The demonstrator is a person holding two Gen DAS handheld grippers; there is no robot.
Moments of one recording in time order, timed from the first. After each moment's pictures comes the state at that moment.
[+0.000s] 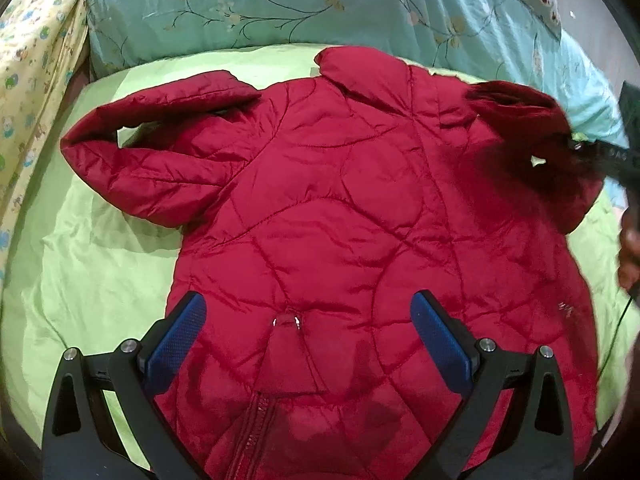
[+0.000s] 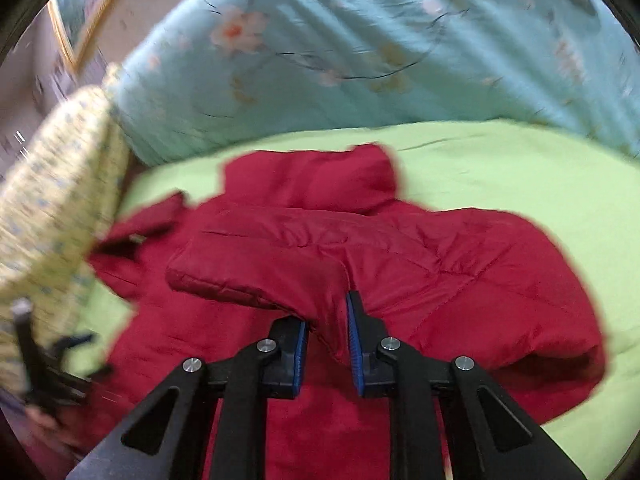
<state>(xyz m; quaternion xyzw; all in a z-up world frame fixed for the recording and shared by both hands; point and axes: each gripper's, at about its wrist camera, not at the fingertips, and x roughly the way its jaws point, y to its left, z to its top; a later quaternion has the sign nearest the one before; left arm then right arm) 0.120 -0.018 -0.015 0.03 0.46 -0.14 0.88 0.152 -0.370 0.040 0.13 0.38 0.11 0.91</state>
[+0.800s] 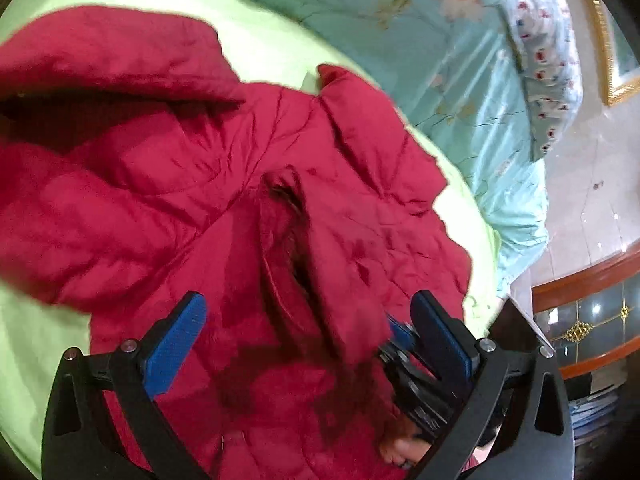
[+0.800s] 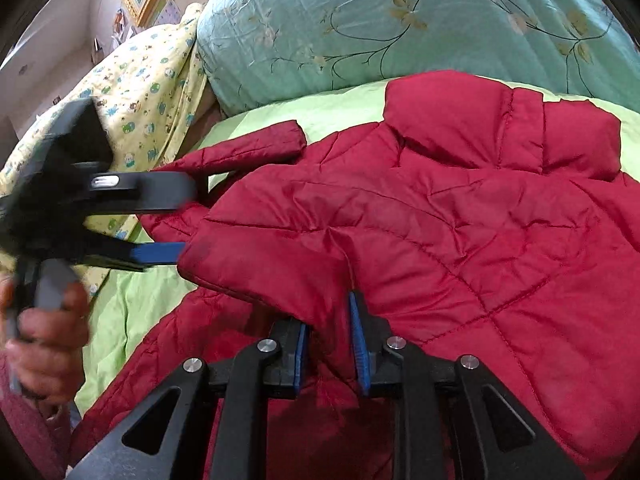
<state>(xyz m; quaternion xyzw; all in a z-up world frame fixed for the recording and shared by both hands) 0.256 0.013 -0.035 -0.22 0.54 -0.26 0.77 0.191 -0.186 -0.033 0.09 0.38 0.21 0.90</state>
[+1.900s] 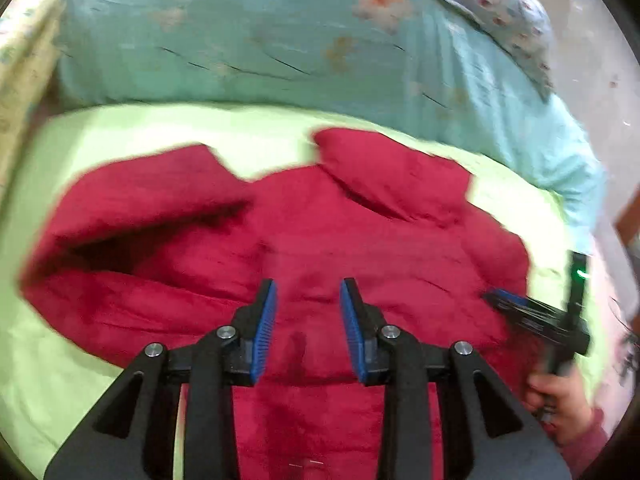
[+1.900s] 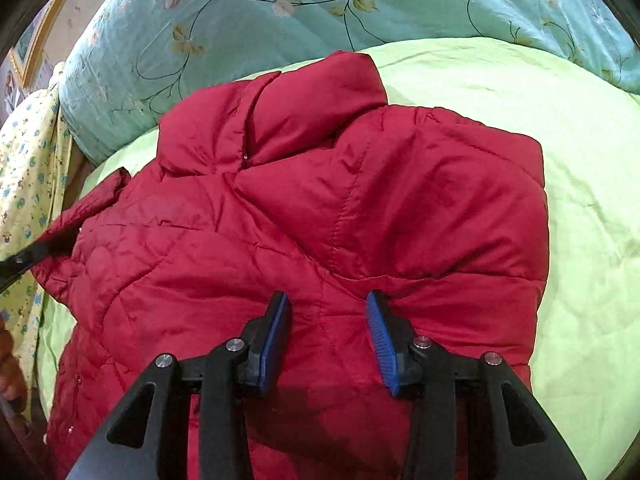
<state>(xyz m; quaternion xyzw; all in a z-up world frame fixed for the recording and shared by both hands) 0.224 -0.007 0.010 -0.03 0.42 -0.22 0.88 0.182 -0.346 -0.049 0.13 0.42 0.01 0.90</state>
